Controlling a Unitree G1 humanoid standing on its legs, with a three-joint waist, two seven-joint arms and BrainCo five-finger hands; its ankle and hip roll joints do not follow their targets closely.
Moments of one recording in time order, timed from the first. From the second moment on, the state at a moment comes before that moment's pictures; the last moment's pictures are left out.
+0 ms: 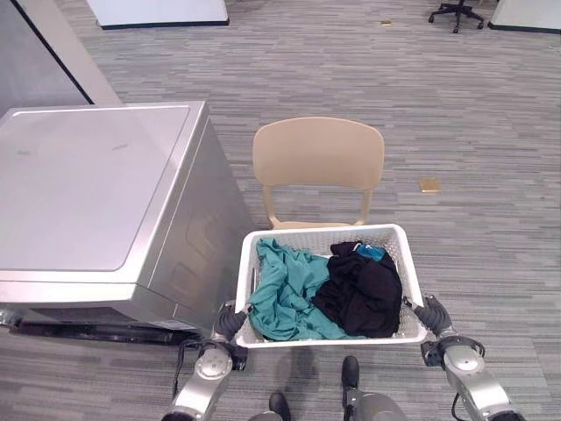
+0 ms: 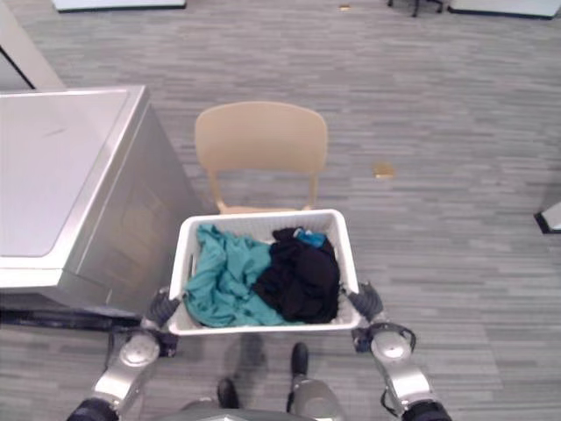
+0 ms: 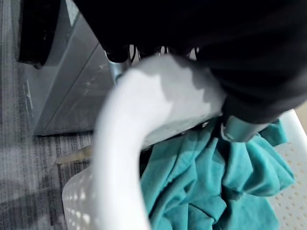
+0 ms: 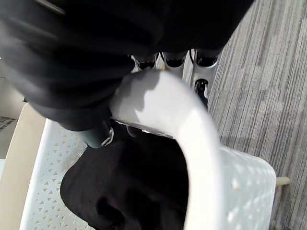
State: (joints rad) left arm 0.00 0.32 -0.28 0.50 -0.17 -0.02 0.18; right arm 0.02 -0.37 0.22 0.39 0.12 -0.01 -0.14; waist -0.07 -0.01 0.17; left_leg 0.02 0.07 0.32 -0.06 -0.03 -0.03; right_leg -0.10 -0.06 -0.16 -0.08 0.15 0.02
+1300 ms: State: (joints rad) left arm -0.11 0.41 -0.18 0.40 -0.19 -0.11 0.23; right arm -0.12 -0.40 0.20 0.48 0.18 -0.06 -0.16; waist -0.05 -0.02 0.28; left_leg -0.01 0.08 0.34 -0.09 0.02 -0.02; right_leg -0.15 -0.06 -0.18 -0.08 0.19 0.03
